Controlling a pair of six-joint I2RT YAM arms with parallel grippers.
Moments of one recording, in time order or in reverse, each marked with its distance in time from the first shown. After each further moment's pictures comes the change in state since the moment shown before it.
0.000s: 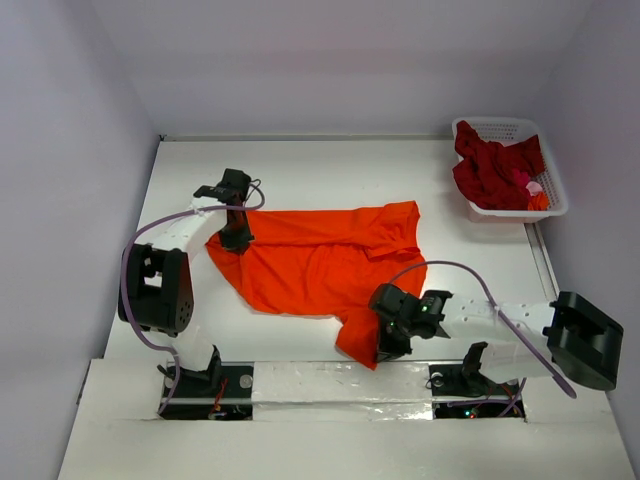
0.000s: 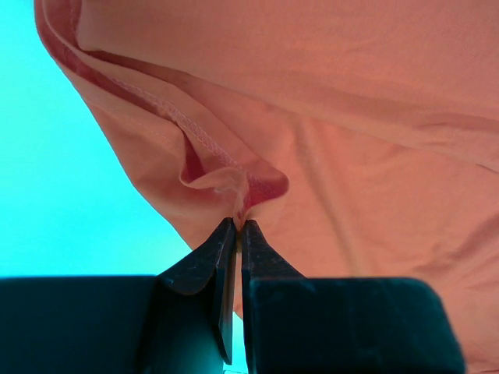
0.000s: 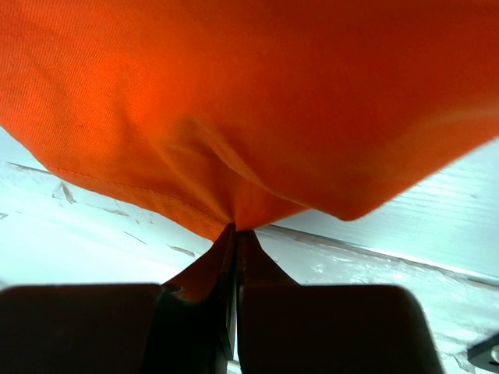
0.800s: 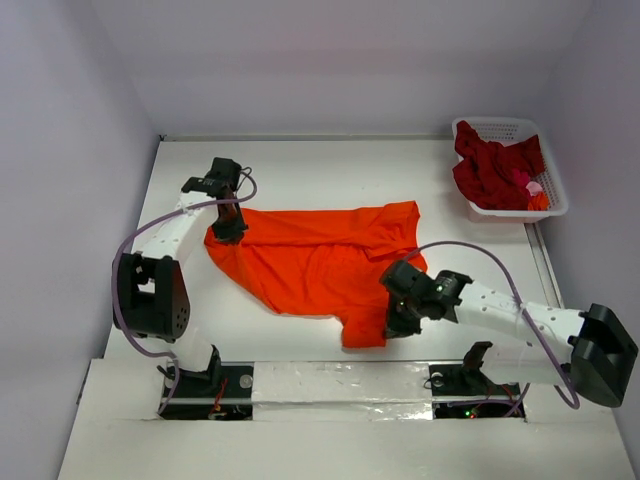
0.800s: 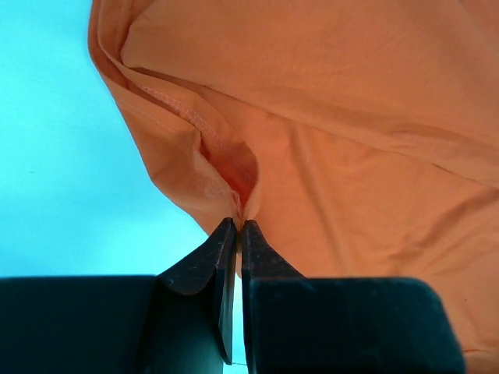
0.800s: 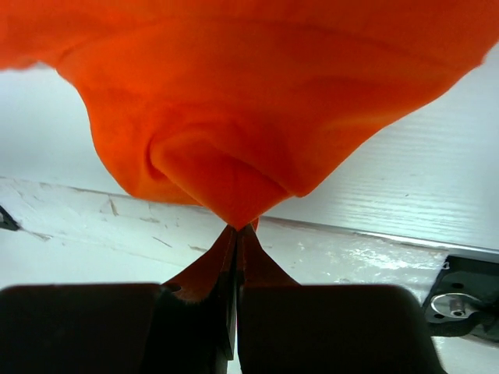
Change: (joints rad) left arm 0.034 -0.040 0.079 -0.060 0.011 0.000; right arm -0.134 -0.096 0.139 -0.224 0.118 -0.093
